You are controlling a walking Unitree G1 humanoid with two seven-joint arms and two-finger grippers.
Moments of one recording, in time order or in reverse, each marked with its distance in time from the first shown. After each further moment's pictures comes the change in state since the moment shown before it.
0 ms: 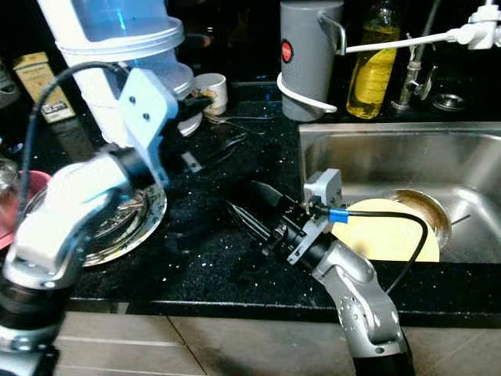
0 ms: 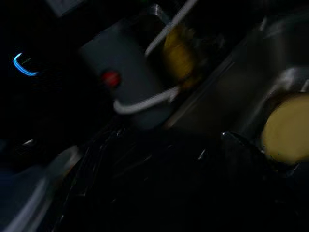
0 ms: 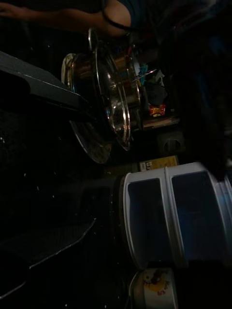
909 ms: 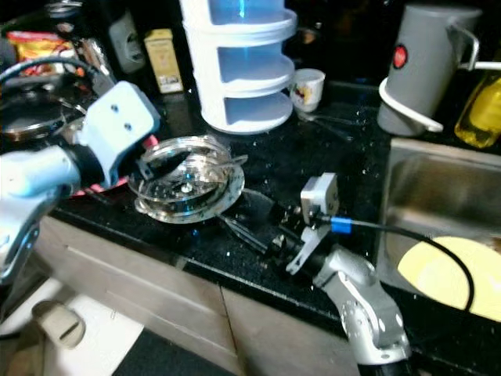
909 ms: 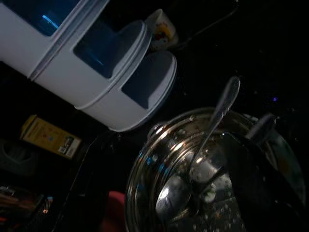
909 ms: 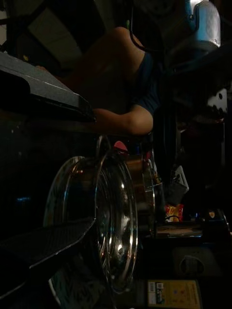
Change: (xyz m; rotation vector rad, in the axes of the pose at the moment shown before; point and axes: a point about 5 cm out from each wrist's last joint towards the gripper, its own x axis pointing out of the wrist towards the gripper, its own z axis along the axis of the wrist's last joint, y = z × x) left arm -0.027 0.026 -0.011 0.152 0.246 -0.037; right arm -0.001 0.011 0.000 0.028 0.010 0.100
